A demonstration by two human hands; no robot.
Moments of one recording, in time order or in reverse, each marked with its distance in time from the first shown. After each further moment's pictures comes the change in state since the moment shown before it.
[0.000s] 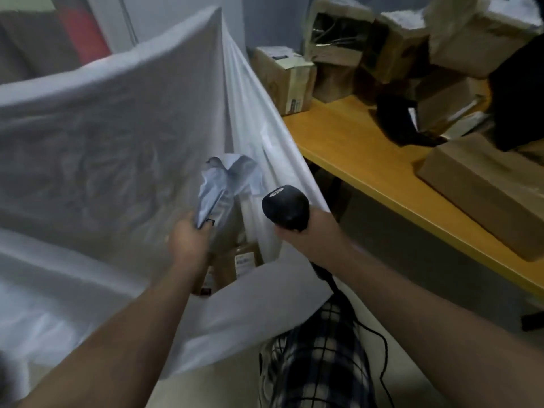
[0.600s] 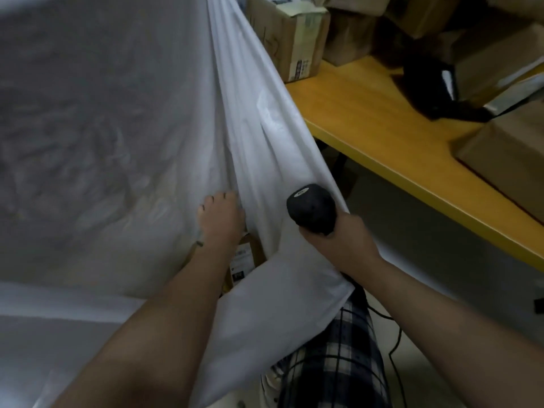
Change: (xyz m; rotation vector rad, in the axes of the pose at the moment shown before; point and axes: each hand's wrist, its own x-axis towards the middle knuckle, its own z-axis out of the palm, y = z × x) left_hand 0.022 0.019 0.077 0.647 -0.177 0.340; right_hand 0.011 0.049 0.003 -0.177 0.052 0.153
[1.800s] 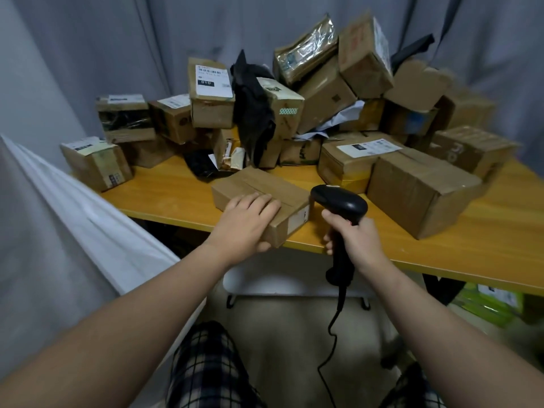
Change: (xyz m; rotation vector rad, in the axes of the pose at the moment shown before) left_hand -0.166 0.295 -0.112 0.288 0.243 1.227; right_hand -0.194 0.121 -0.246 0.854 0.572 0.147
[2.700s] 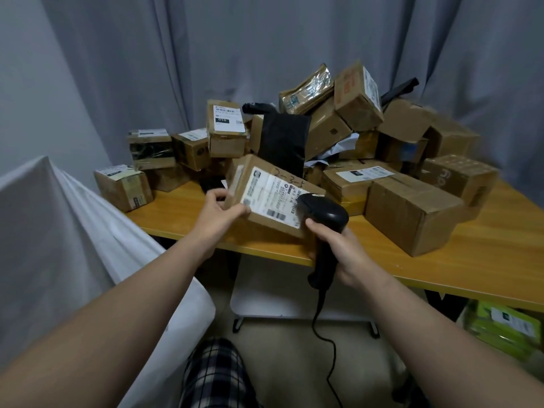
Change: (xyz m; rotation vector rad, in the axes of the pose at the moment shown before) left_hand -0.018 -0.029 -0.050 -1.392 0.259 -0.699; right_hand -0.007 -0.017 0.021 0.261 -0.118 0.114
